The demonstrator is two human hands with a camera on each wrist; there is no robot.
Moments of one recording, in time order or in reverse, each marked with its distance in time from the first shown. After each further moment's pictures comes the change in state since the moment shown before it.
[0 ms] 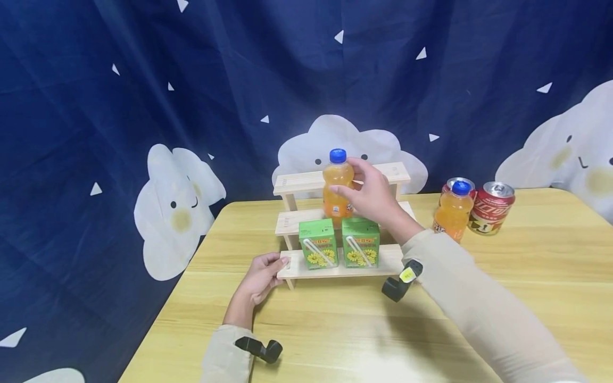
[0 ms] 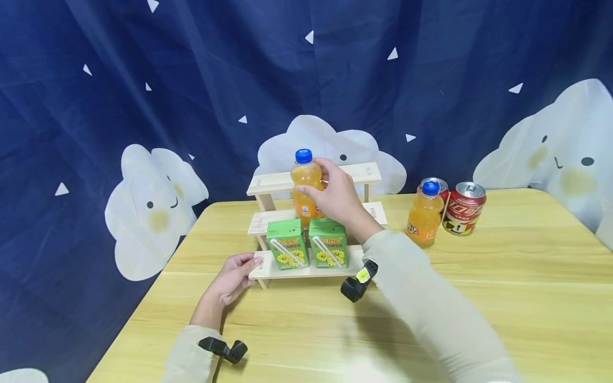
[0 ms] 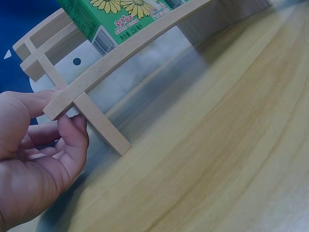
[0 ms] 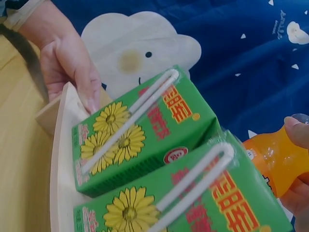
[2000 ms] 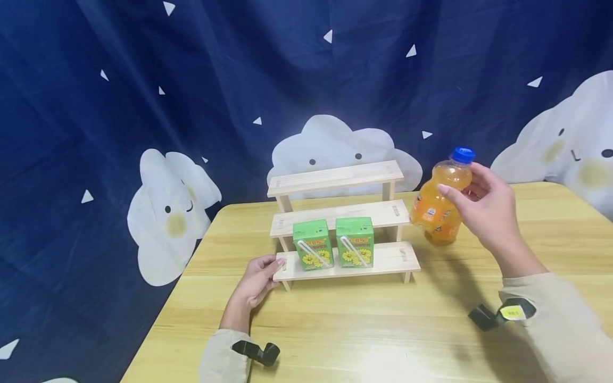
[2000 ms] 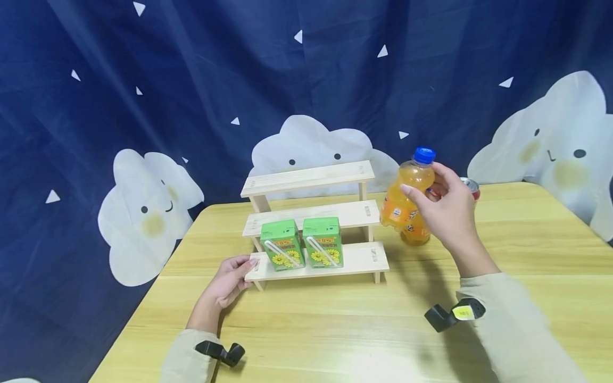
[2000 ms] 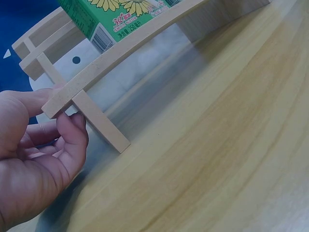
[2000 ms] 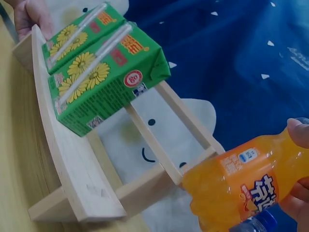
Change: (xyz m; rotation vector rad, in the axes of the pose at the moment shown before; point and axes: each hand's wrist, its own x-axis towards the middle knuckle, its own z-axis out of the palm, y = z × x) left_hand -0.001 -0.001 0.000 -0.042 -0.032 0.010; right_hand -0.078 0.063 -0.134 -0.154 0.371 0.170
